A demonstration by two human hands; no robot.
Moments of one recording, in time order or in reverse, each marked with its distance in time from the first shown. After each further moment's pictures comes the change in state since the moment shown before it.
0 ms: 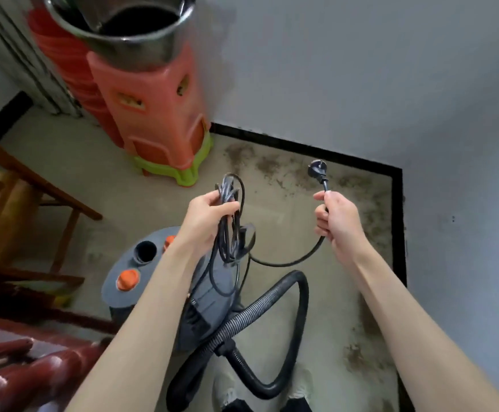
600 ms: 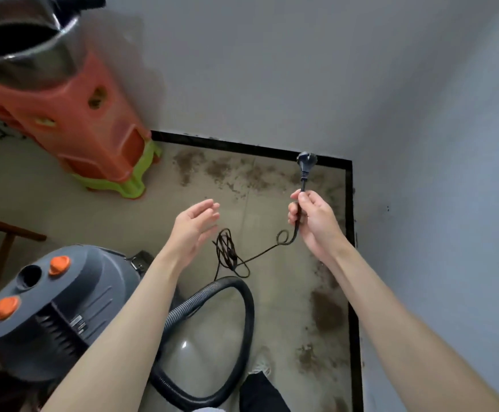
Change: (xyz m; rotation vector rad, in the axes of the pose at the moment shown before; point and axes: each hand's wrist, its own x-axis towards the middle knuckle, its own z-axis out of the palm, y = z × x) left_hand 0.035 -0.066 0.243 -0.080 -0.039 -0.069; right_hand 0.072 -0.007 -0.245 0.279 -0.091 0.013
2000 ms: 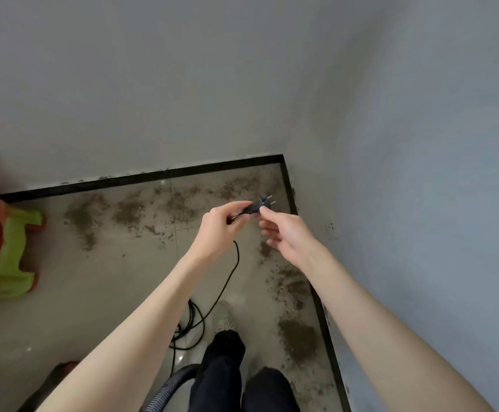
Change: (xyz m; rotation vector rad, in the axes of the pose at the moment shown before) left_hand 0.263 0.022 0.338 0.927 -0.430 0.365; right_hand 0.290 -0.075 -0.185 0.008 0.321 0.411
